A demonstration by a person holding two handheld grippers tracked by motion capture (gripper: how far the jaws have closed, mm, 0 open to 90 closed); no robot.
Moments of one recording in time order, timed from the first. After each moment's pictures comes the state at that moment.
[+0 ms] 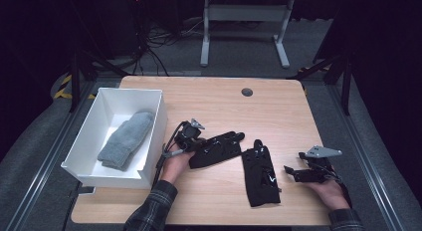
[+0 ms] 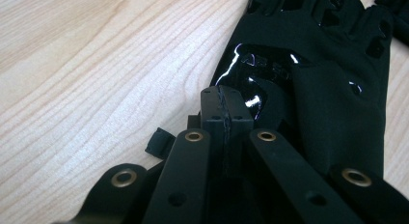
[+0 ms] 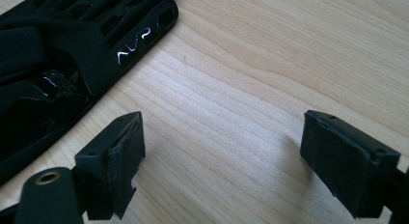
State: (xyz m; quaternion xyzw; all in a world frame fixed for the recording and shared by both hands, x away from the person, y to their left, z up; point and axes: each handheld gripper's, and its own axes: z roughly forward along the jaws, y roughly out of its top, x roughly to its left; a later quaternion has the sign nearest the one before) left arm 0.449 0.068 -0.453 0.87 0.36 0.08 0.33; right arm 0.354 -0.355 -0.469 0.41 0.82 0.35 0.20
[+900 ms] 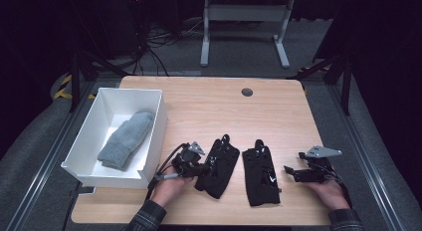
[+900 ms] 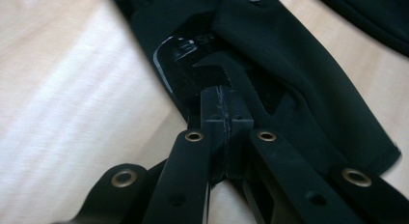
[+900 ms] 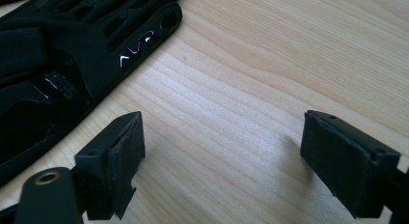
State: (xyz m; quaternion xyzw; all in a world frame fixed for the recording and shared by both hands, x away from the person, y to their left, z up) left arm 0.374 0.072 -0.454 0.90 0.28 -0.01 0.33; right arm 0.355 -0.355 -0.468 0.41 0.82 0.35 0.20
